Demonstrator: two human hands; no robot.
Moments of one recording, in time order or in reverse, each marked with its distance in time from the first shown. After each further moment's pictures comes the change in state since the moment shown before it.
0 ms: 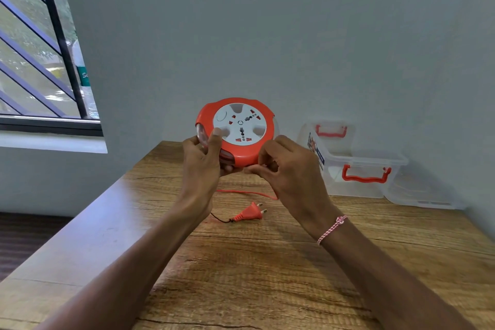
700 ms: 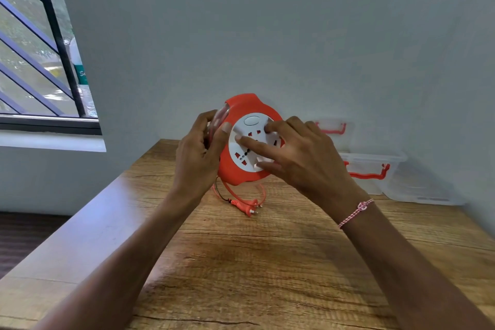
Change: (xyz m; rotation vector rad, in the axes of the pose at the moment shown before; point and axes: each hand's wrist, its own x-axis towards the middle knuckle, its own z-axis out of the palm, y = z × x) left_hand 0.001 0.017 -0.009 0.455 -0.138 0.444; right_hand 0.019 0.018 -0.030 -0.575 -0.150 -0.363
